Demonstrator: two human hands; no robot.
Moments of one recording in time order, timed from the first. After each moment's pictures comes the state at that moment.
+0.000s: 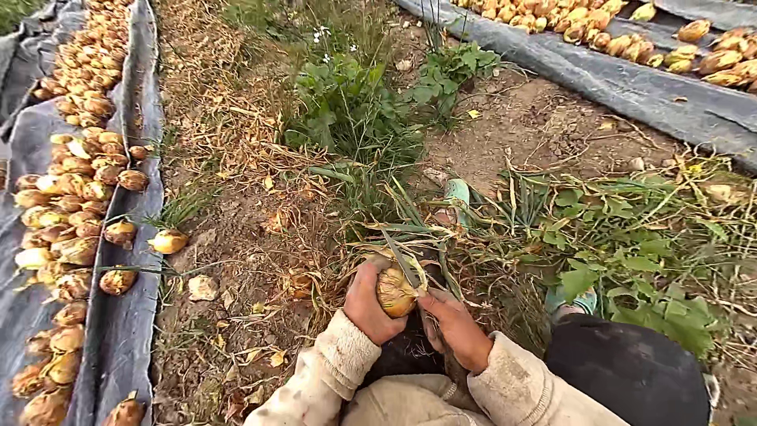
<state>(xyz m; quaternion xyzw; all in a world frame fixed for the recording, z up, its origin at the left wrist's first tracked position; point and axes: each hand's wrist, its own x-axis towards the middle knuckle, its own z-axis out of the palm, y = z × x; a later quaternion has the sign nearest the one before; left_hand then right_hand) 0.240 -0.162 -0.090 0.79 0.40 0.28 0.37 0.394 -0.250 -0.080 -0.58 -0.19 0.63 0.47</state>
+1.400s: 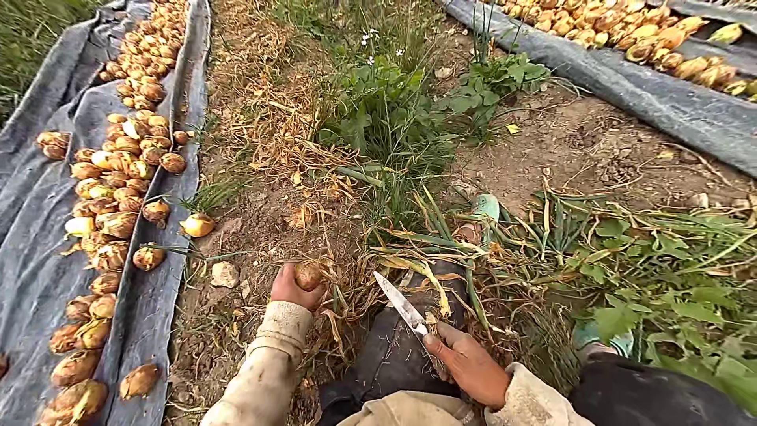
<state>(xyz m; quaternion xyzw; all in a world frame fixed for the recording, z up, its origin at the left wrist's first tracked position) 0.115 -0.077 -0.124 0.67 0.70 0.10 0.22 0.402 -0.260 -0.100 -0.63 -0.41 0.61 0.24</state>
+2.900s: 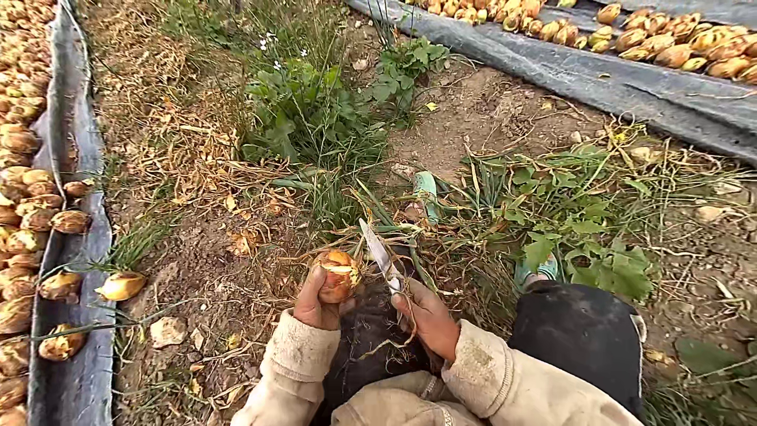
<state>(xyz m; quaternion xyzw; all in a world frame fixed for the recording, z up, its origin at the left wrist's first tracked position) 0.241 -0.135 -0.073 0.28 0.40 0.38 0.78 0.402 -0.253 -0.087 -0.64 -0.30 0.53 0.46</state>
